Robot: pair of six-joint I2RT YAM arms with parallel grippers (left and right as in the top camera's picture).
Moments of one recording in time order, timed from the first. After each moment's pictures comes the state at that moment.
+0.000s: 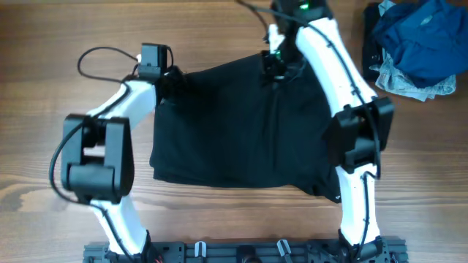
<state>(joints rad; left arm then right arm) -0.12 2.02 1.25 -0.28 0.12 -0.63 0.34 2.34 2.28 -1.51 -0.24 0.24</state>
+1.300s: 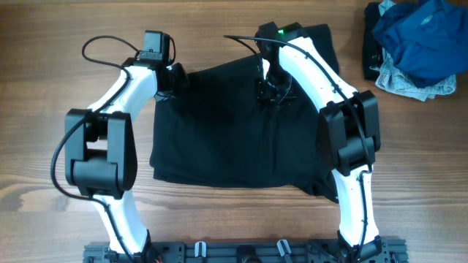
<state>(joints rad) -0.13 2.06 1.41 -0.54 0.13 -0.56 0.39 2.34 2.00 -1.39 -0.14 0.29</state>
